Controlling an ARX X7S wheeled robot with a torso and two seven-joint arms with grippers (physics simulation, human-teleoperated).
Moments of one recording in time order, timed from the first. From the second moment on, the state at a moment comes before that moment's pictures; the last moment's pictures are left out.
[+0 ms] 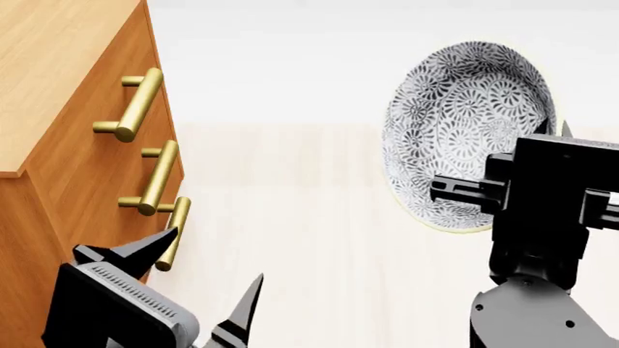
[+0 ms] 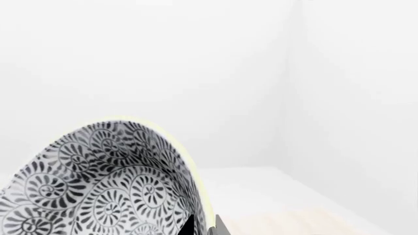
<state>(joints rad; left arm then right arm) -0.41 -0.37 0.48 0.56 -0.52 -0.70 -0.22 0.72 0.62 -0.51 -0.12 0.62 0.40 0.80</state>
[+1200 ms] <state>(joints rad) -0.75 -0.22 0.38 0.53 -0.85 -1.13 -0.35 0.79 0.58 -0.56 -0.05 0.57 0.41 0.74</state>
